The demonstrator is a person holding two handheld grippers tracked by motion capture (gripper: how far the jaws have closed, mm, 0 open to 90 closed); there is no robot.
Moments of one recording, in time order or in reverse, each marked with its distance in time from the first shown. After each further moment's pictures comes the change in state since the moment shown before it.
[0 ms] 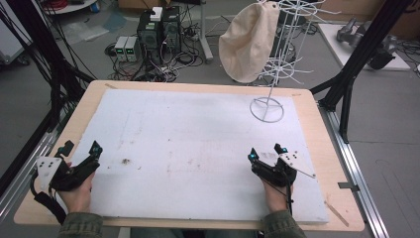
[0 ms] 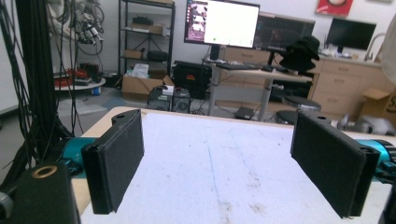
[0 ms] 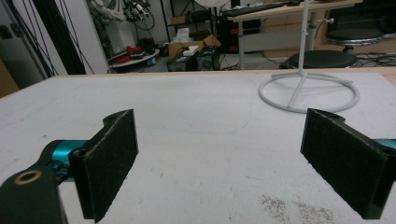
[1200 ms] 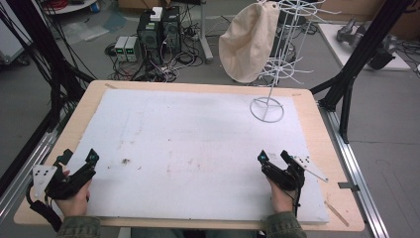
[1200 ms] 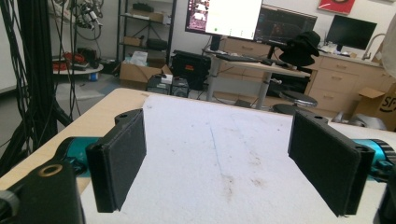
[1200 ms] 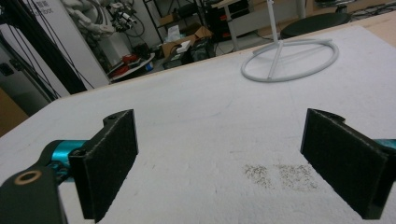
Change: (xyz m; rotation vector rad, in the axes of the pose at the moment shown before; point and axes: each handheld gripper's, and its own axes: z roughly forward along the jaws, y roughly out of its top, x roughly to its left) left arm 0.006 -0.011 -0.009 0.044 -0.008 -0.041; right arm -0.023 -0.009 -0.011 0.023 -0.019 0.210
